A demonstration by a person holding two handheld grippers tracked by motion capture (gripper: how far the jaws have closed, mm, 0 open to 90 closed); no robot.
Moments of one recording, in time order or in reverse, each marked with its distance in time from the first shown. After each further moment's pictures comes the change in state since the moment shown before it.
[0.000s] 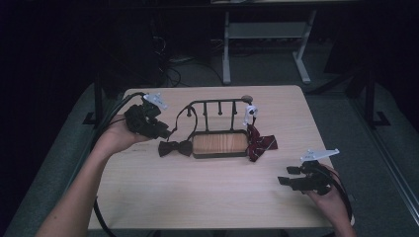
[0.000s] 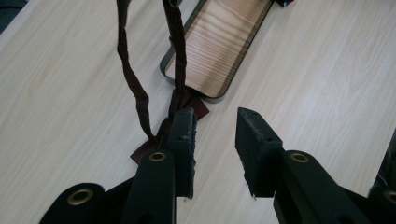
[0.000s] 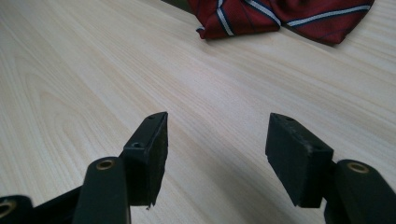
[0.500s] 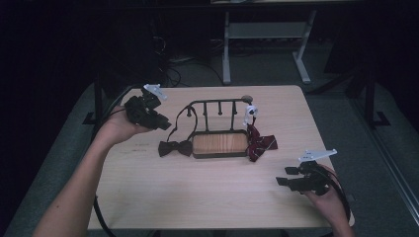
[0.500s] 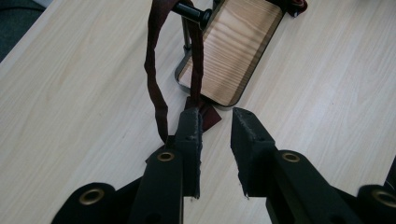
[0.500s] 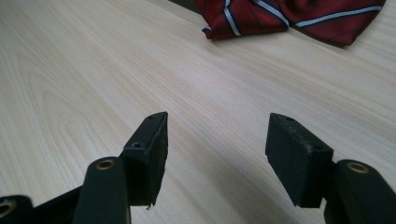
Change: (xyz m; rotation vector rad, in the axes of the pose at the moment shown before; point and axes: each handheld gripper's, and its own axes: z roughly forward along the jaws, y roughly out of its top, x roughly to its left) left arm 0.015 0.013 -0.008 -0.007 0.012 -0.017; right arm 0.003 0.001 0.003 0.001 0.004 -0.007
